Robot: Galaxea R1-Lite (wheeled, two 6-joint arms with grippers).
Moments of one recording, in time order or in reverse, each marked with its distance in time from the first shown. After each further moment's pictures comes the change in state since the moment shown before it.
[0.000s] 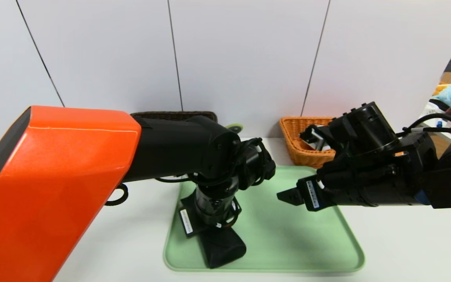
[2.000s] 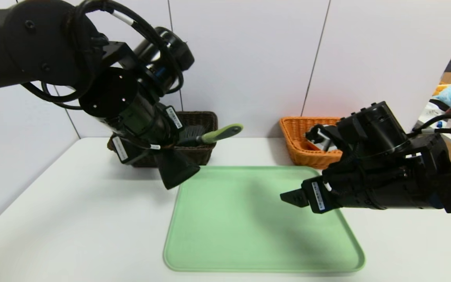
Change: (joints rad) left arm 0.226 -0.346 -0.037 -0.087 0.106 0.227; right arm 0.000 -0.036 0.028 -0.003 -0.001 0.000
